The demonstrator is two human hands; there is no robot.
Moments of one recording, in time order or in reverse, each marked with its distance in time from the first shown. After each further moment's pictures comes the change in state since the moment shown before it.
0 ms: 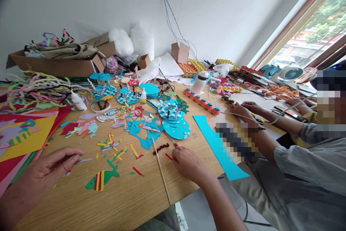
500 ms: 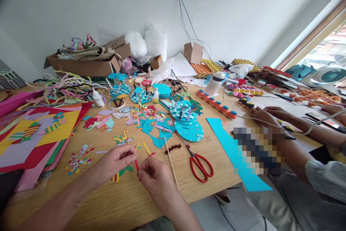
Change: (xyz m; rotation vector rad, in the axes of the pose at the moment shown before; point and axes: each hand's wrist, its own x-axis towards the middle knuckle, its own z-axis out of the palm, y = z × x) left_hand 0.012 0.041 0.064 -0.423 -0.459 0.130; right_hand 0.007 -0.124 0.026 1.160 0.144 -0.031
